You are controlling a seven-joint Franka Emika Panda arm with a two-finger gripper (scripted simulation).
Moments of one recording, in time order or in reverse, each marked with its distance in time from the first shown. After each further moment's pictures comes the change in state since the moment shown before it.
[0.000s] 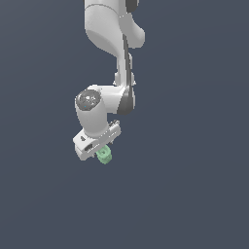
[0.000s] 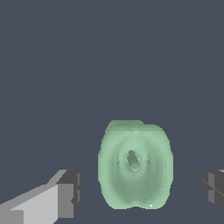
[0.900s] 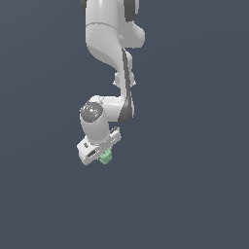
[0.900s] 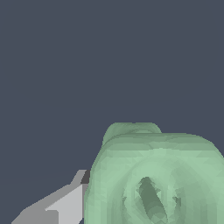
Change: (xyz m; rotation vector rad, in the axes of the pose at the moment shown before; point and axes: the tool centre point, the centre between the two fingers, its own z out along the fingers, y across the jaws) arm 0.000 0.000 0.047 0.001 -0.001 -0.004
